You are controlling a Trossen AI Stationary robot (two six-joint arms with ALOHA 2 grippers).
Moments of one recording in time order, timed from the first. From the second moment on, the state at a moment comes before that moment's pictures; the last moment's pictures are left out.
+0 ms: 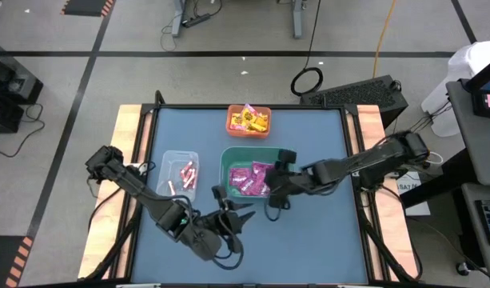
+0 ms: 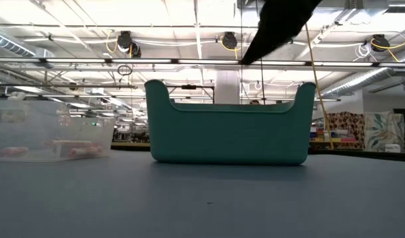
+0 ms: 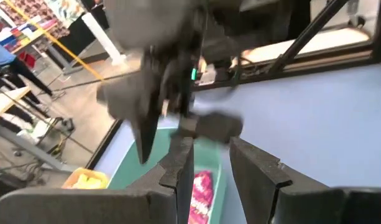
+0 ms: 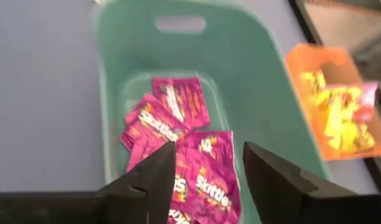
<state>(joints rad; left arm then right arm) -0.60 1.77 1.59 -0.40 -0.93 -0.10 0.27 1.54 1.17 -0.56 0.53 0.23</state>
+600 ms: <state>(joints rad) -0.50 1.62 1.40 -0.47 -0.91 -0.12 0.44 0.74 0.74 -0.37 0.52 -0.13</state>
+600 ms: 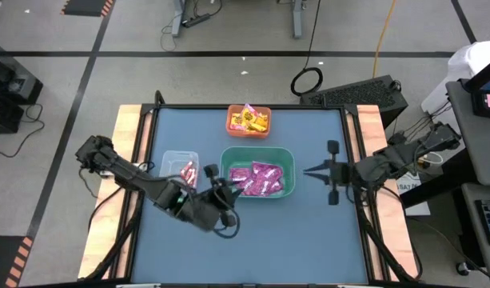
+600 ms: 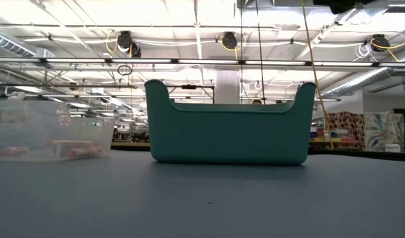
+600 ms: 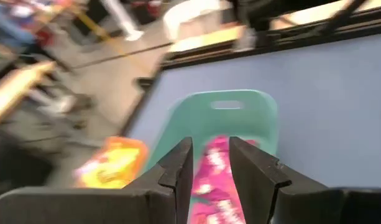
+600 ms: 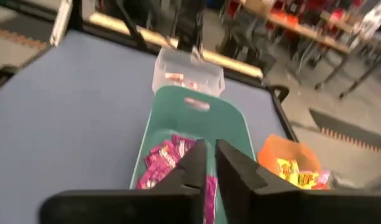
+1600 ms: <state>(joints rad) -0.28 1.23 0.70 0.32 -0.44 0.08 0.44 0.43 0.34 -0.10 0.39 -0.16</state>
